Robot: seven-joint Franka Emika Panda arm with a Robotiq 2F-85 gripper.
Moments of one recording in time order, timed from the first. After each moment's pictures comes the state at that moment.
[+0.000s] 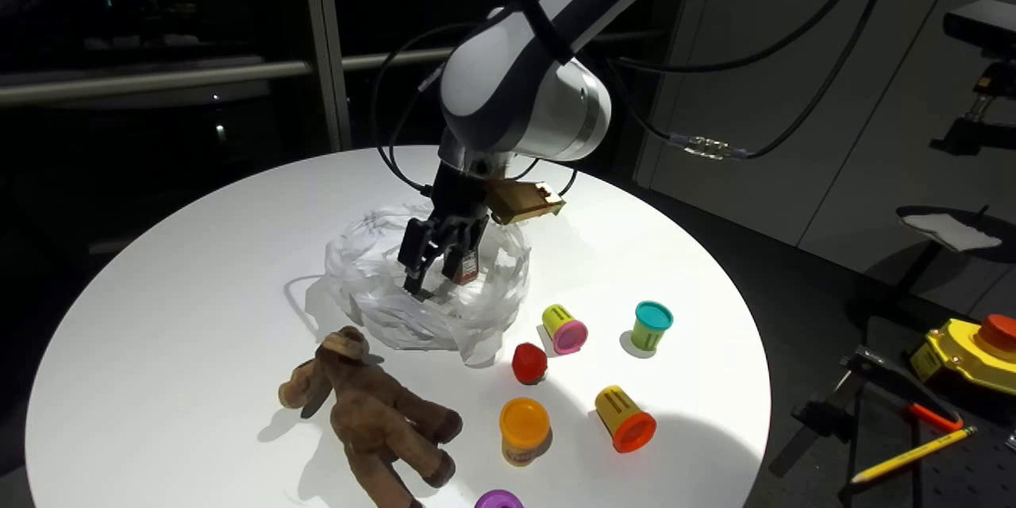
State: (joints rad) arm -0.08 0.85 0.26 -1.69 0.22 2.64 -0.27
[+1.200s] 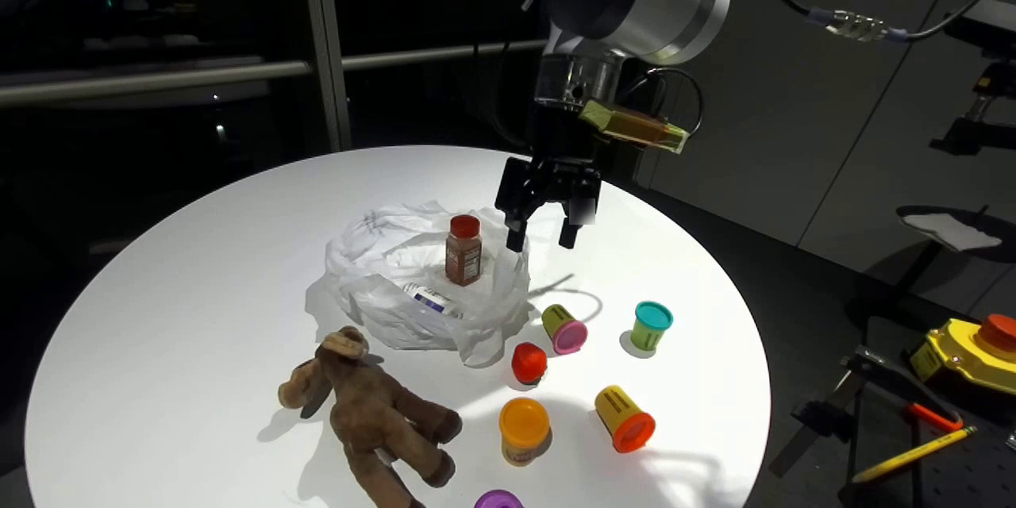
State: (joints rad) arm -0.09 0.48 0.13 -2.01 0.34 2.33 -0.06
